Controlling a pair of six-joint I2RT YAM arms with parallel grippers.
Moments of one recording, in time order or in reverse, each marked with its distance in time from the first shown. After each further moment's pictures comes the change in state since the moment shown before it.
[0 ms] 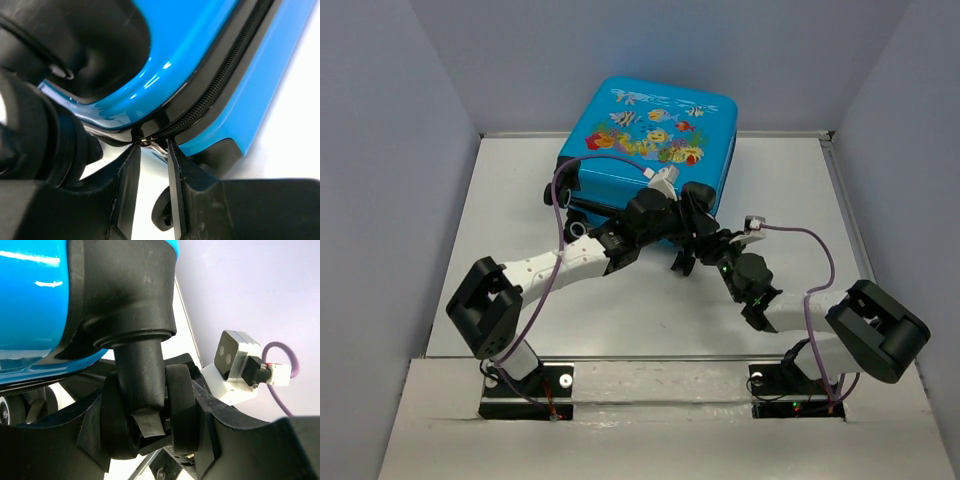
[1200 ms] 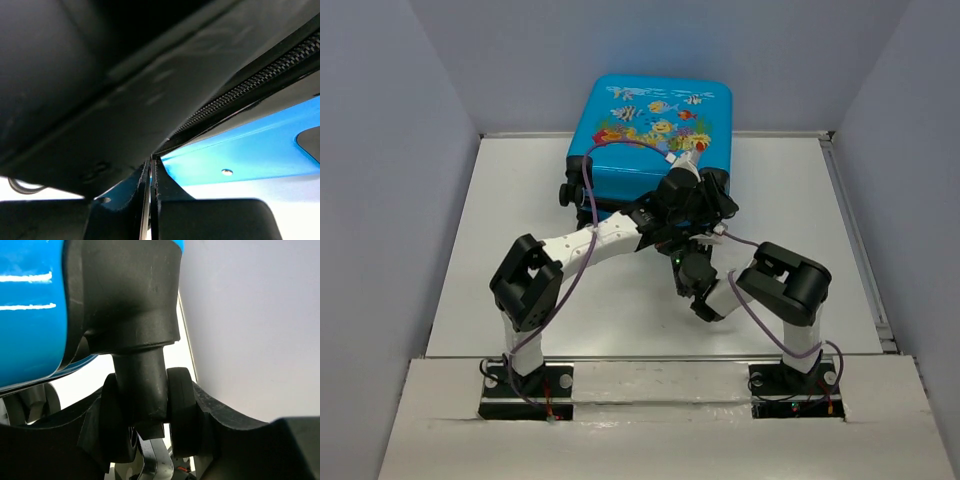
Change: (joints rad) left arm -0.005 0.264 0.323 -0.095 -0.042 -0.071; right arm 0.229 0.563 0.337 0.369 0.334 0.213
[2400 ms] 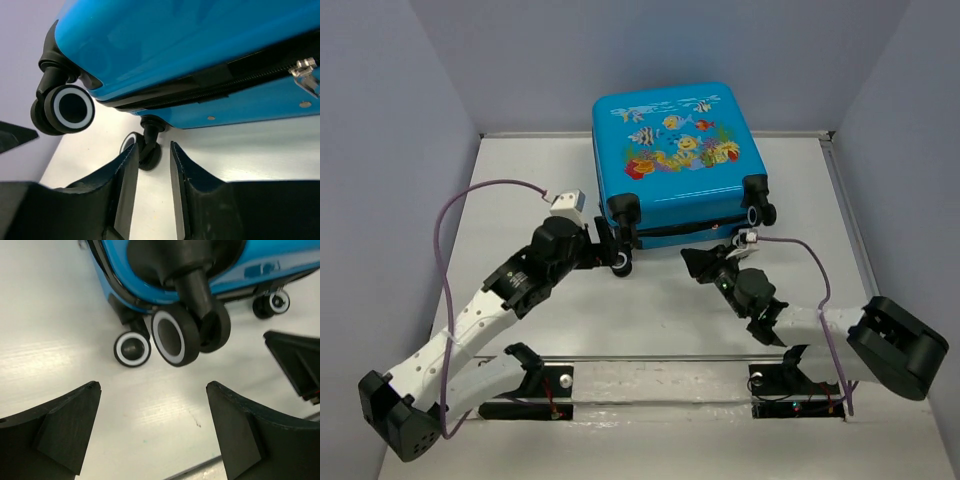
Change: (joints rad) left arm 0.231 -0.962 -0.588 -0.528 -0.266 0.438; right arm -0.101 -0.669 -0.430 -0.398 -0.386 -0.112
